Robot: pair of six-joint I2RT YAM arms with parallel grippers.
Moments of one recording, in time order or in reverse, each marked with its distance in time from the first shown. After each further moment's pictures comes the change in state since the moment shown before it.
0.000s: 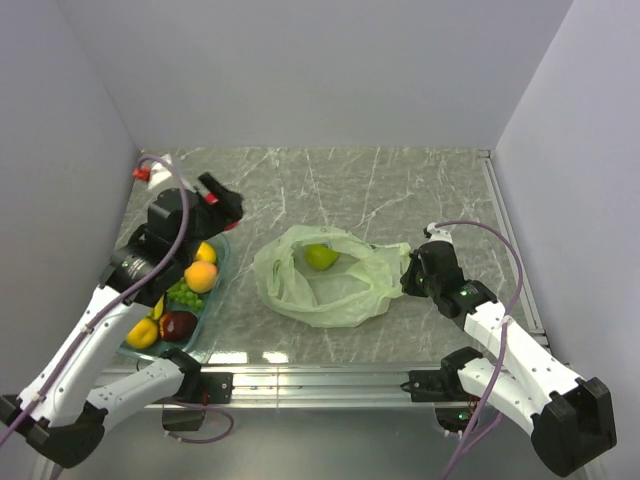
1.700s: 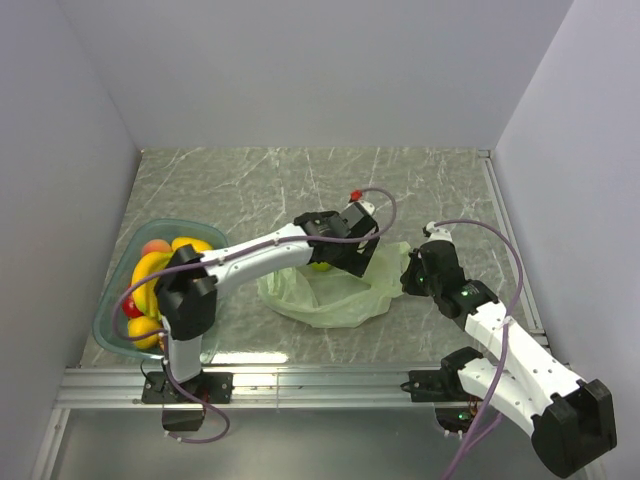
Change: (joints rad) left arm -0.417 0.880 0.417 -0.186 0.091 0.259; right arm 0.000 -0.008 0.008 -0.002 -0.006 -0.026
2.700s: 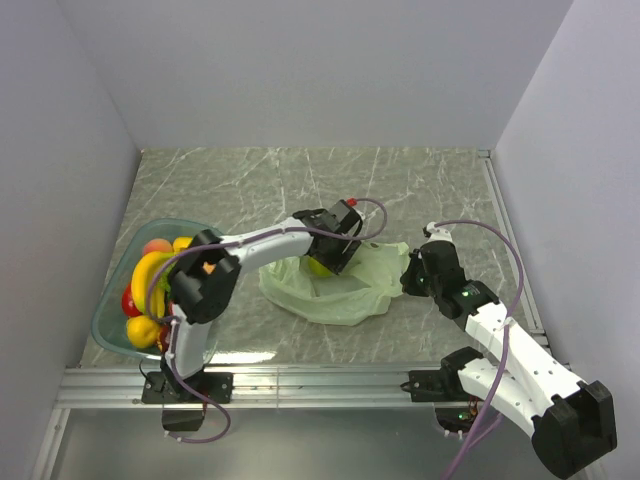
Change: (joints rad) left arm 0.134 0.186 -0.070 0.124 0.081 0.323; right arm 0.000 -0.010 0.000 -0.008 -0.008 0.003
